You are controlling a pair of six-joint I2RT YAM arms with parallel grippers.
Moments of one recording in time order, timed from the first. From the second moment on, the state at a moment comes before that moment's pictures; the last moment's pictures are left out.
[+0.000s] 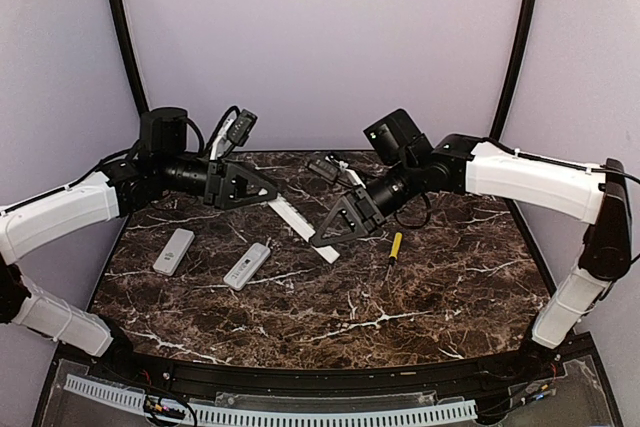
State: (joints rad) left arm -0.59 1.28 1.04 -0.06 1.03 -0.36; right arm 0.88 1.64 1.42 -0.56 -1.03 0.22
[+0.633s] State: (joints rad) left arm -0.59 1.33 1.06 -0.10 1.04 -0.35; right arm 0.88 1.65 1.44 -0.58 -0.99 0.21
